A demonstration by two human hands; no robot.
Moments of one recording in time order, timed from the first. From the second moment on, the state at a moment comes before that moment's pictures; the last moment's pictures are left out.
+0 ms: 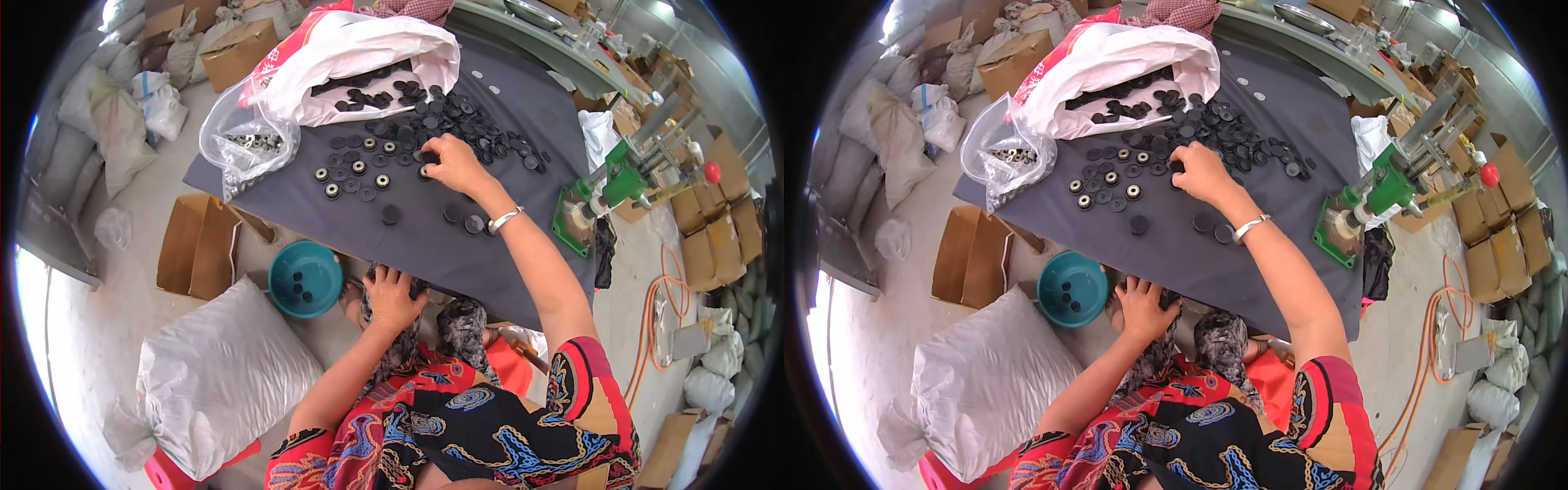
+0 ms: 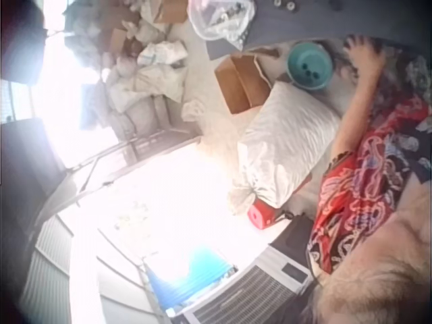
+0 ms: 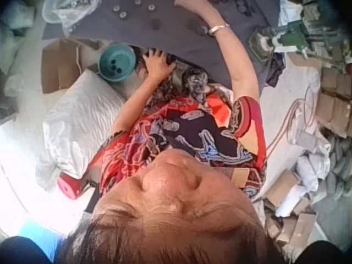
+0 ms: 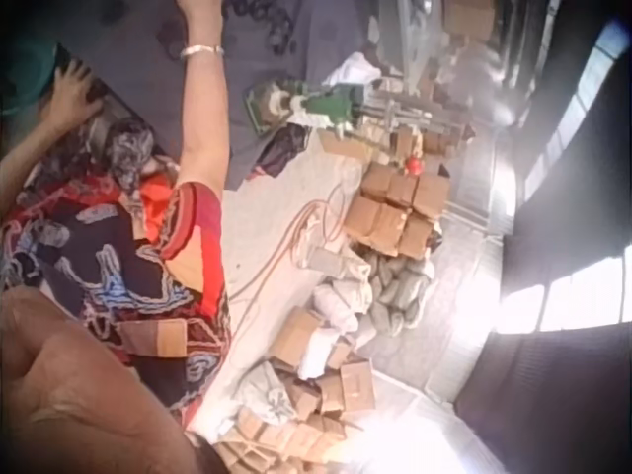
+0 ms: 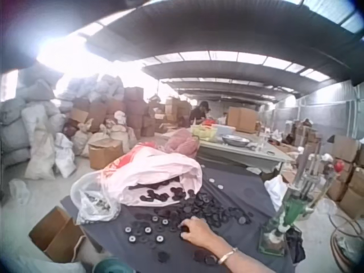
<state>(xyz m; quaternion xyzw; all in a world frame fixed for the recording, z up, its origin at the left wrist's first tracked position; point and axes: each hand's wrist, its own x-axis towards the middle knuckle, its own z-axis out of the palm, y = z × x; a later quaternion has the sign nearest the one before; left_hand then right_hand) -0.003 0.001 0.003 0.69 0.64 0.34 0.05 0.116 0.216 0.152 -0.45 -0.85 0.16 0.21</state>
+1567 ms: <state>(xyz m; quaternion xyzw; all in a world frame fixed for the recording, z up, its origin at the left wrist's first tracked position) -0.003 0.001 0.007 0.69 0.64 0.33 0.04 0.106 0.226 0.134 -0.45 -0.89 0.04 0.08</state>
